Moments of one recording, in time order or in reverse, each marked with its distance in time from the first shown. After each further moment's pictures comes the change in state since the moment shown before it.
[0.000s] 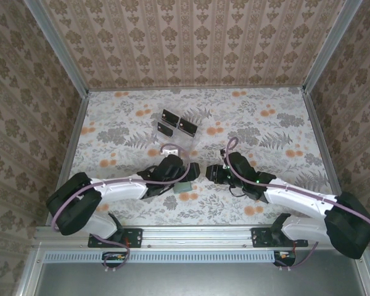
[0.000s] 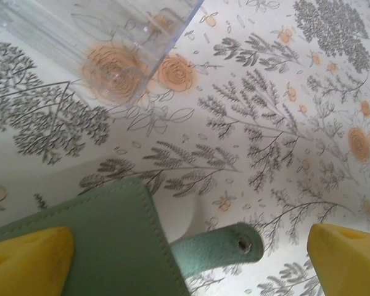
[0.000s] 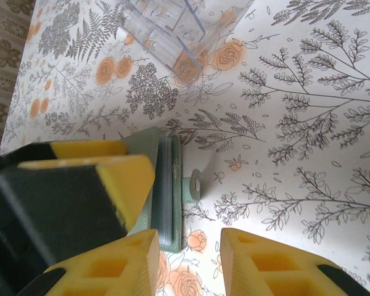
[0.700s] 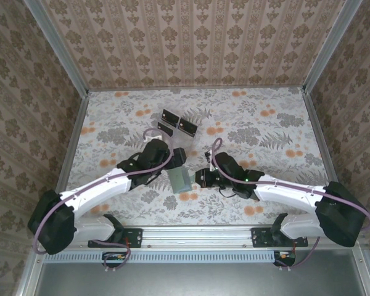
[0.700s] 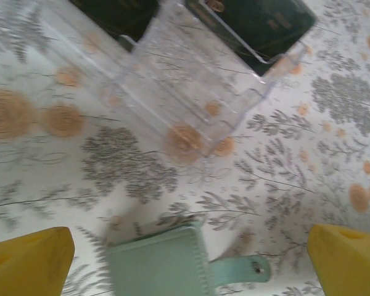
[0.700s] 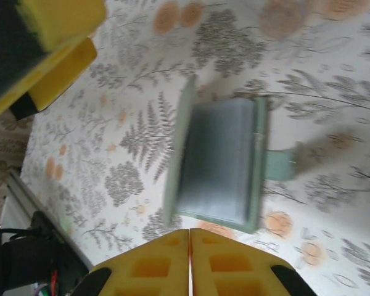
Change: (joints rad) left arm 0.171 -0.233 0.127 -0.389 -0.007 0.069; right arm 0.128 0.138 0.118 0.030 -0.091 0.005
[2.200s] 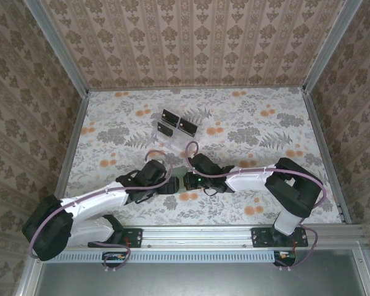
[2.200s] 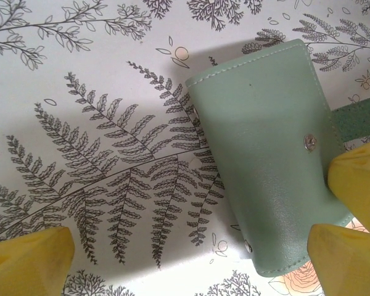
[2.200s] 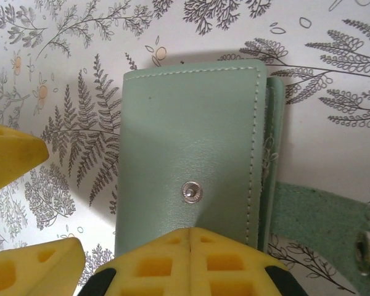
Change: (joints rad) left arm -0.066 -0.060 -0.243 -0.051 0.101 0.085; right arm 0.017 0.403 0.135 0.086 -0.001 -0.047
